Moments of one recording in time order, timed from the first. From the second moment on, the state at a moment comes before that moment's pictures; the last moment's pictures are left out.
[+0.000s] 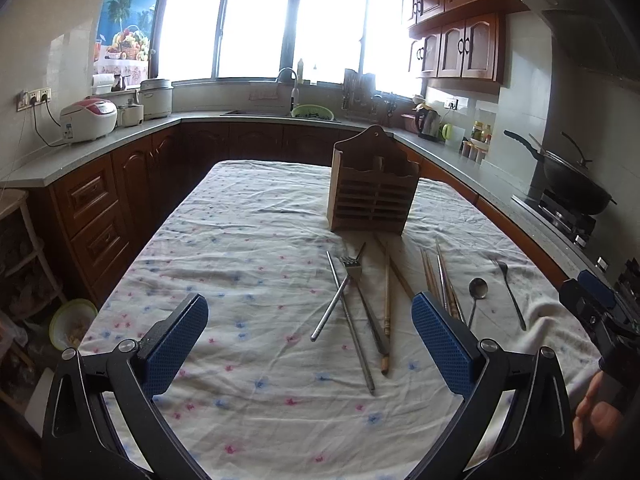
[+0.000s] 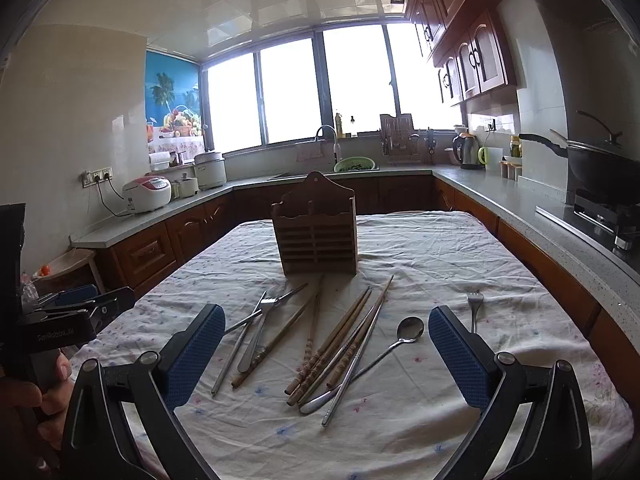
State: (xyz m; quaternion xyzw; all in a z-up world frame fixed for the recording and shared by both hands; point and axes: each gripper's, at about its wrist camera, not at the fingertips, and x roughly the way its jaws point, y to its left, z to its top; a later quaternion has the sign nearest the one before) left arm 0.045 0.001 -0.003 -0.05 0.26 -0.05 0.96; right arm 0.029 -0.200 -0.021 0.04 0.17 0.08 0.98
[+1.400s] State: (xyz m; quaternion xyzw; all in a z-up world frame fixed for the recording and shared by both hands) left arm 0.259 -0.067 -0.078 -0.03 0.48 -0.14 0.87; right arm 0.243 -0.254 -0.078 0.13 0.38 0.05 0.91
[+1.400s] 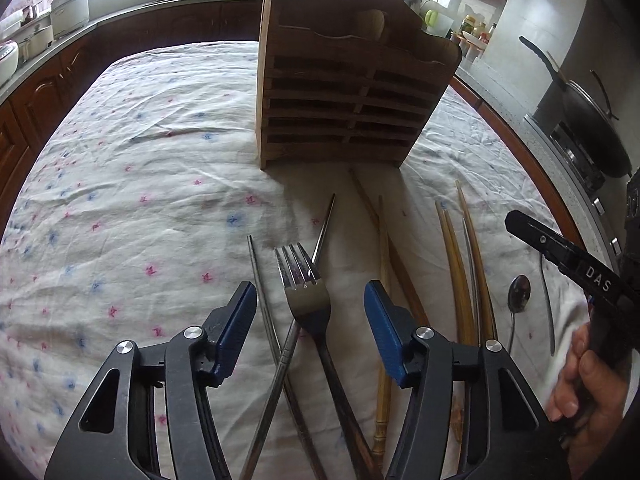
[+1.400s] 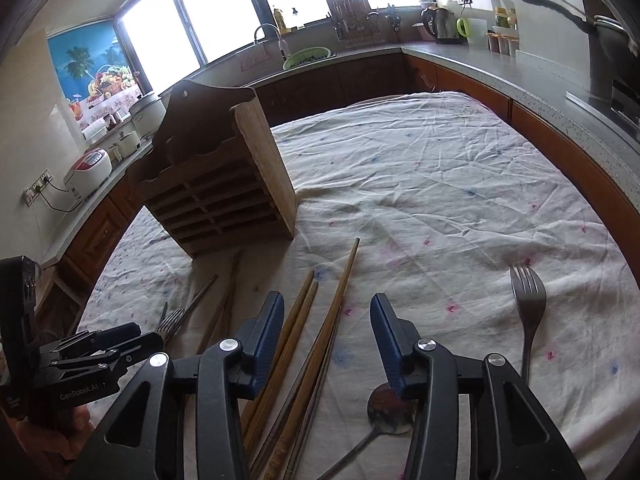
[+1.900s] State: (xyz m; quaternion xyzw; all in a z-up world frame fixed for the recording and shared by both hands) left arm 0.278 -0.062 -0.091 -0.05 0.51 -0.17 0.85; right arm 0.317 -0.250 -0.110 0.12 0.45 0.03 0.89
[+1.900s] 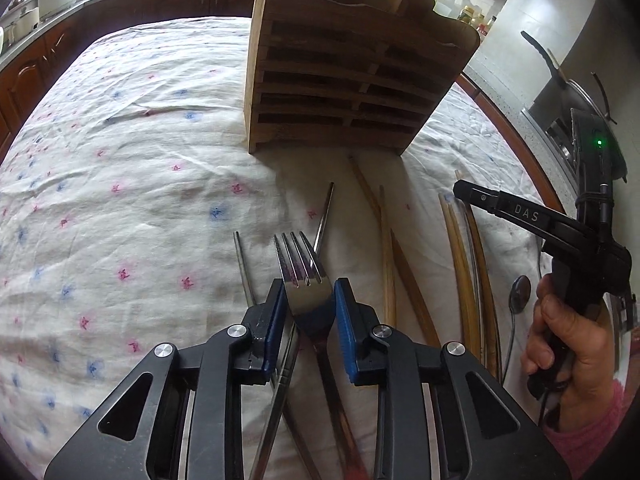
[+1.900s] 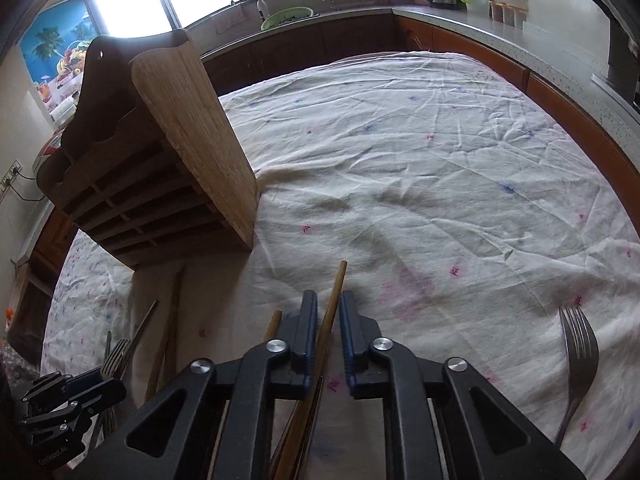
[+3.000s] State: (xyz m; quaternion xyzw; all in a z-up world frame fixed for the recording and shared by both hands) left arm 0.187 -0.016 0.009 -0.11 0.37 -0.19 0.90; right arm 0.195 -0.229 0.034 0.15 0.28 0.12 0.94
